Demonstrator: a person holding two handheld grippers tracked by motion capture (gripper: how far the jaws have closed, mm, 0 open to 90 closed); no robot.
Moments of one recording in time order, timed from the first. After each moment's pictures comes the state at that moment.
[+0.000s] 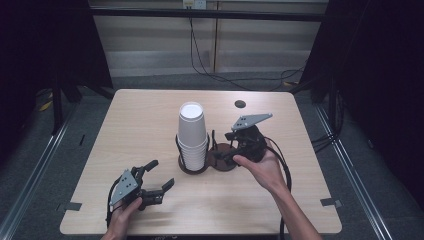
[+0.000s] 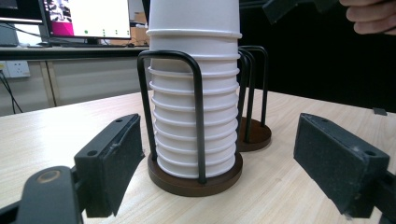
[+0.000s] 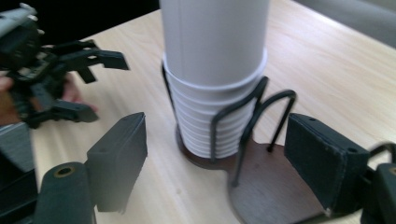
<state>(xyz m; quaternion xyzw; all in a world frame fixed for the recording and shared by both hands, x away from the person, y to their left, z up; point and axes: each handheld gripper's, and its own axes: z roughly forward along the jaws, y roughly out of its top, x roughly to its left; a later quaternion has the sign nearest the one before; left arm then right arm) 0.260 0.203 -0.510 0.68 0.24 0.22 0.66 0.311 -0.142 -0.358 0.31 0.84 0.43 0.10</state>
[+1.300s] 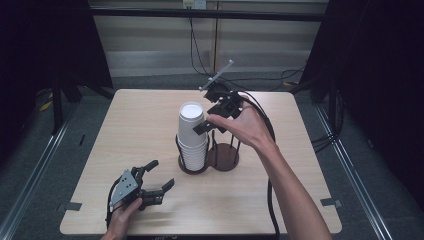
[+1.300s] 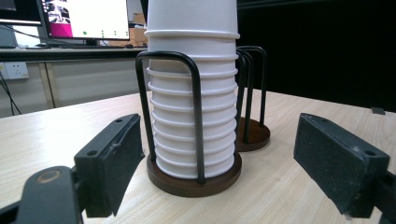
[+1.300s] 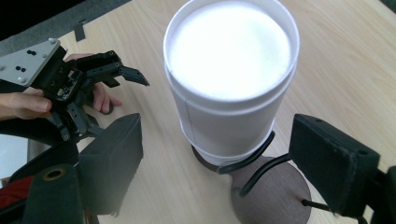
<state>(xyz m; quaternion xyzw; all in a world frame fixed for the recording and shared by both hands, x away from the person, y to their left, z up) 0.259 0.202 -0.510 0.68 0.24 0.22 0.66 0.378 -0.083 -0.275 0.29 0.91 0.31 0.01</state>
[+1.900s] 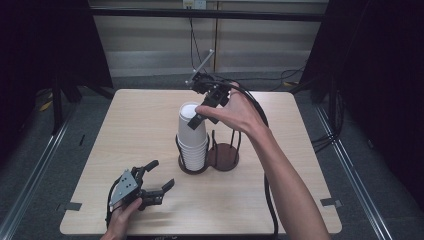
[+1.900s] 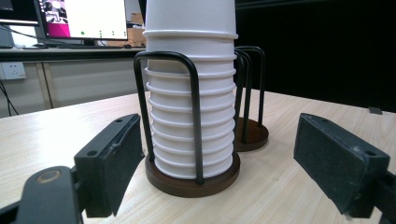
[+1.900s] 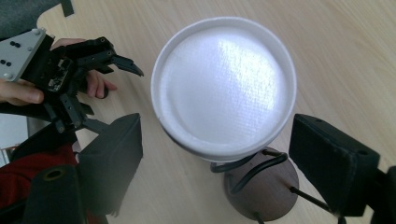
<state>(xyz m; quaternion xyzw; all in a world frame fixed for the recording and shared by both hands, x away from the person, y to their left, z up) 0.260 0.203 -0.510 0.68 0.23 0.22 0.66 0.401 -0.057 -0.262 0.28 0.93 0.23 0.00</state>
